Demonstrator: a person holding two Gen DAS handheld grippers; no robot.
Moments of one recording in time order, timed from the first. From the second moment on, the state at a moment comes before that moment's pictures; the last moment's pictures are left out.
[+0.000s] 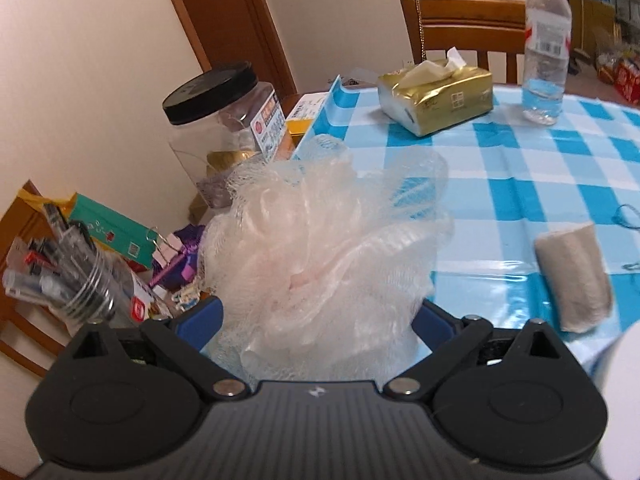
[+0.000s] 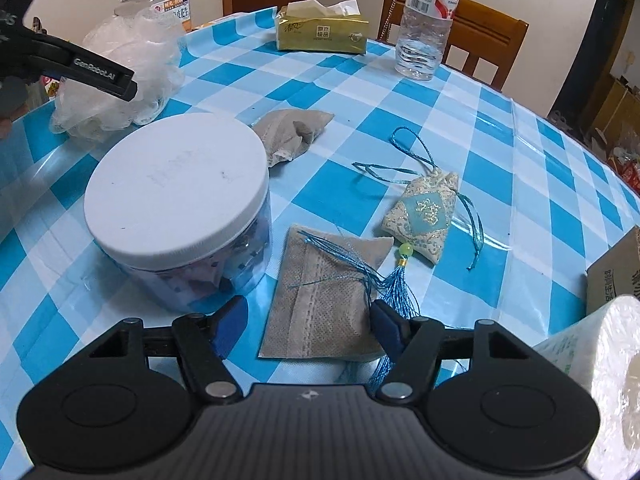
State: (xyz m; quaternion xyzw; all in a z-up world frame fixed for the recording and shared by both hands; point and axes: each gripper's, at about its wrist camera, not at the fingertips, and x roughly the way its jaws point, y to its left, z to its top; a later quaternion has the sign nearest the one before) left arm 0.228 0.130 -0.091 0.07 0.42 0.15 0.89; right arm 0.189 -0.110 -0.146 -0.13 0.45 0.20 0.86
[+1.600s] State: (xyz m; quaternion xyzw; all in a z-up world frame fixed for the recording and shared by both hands) left arm 0.194 0.126 -0.069 0.07 0.41 0.07 0.91; right arm 0.132 -0.122 -0.135 -0.12 0.50 0.27 0.81
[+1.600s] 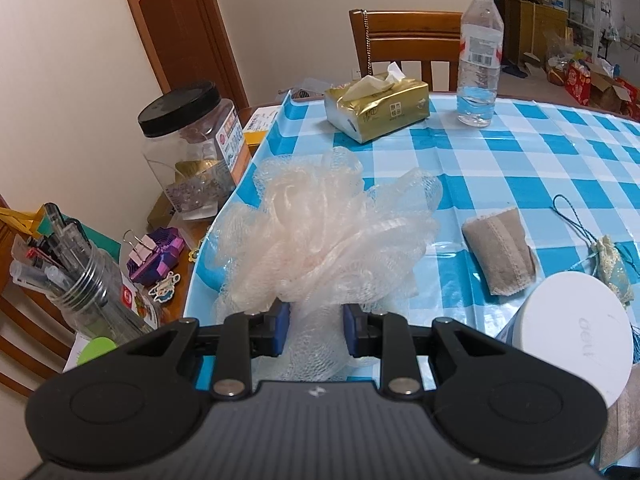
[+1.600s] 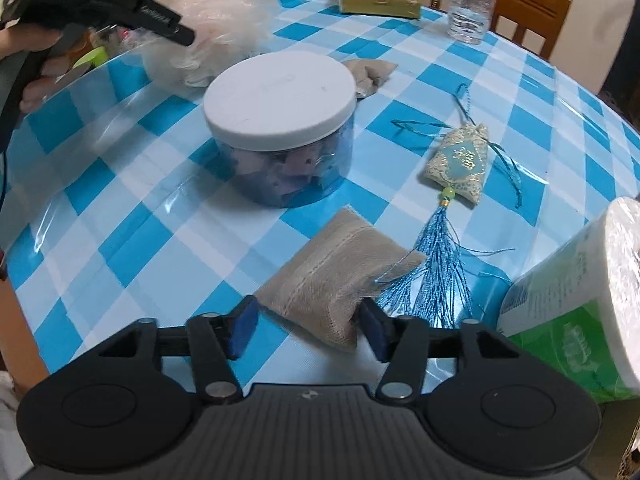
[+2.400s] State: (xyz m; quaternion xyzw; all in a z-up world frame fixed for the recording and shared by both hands) left arm 0.197 0.128 -0.069 0.07 0.41 0.08 0.91; right arm 0.151 -0.100 -0.140 -0.09 0.49 0.31 0.81
